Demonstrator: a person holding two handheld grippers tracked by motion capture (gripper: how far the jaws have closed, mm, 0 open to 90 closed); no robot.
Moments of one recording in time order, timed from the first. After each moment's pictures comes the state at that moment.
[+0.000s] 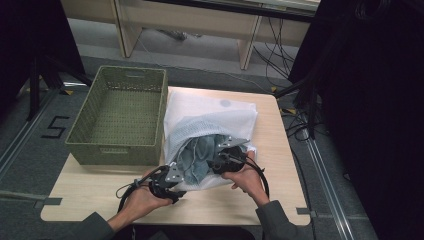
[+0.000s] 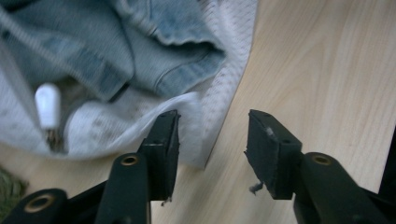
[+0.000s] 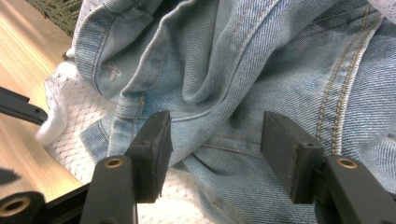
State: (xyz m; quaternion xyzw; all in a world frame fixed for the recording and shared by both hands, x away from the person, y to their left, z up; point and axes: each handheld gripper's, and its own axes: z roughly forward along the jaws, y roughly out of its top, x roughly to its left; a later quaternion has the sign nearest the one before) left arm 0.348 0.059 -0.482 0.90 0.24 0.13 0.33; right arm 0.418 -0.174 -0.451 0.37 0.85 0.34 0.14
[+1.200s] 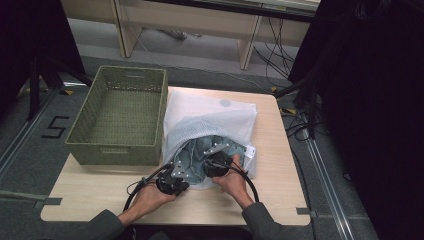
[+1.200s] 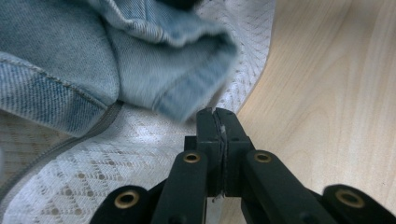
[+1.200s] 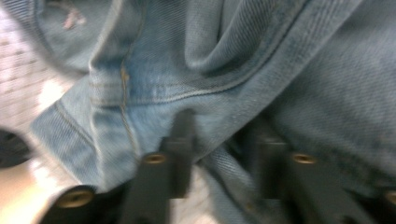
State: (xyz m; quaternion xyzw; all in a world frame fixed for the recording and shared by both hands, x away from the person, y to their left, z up) left arm 0.369 0.051 -0.505 0.90 0.27 0.08 0.34; right arm 0.425 -0.140 -0.489 0.37 0.87 0.27 0.17
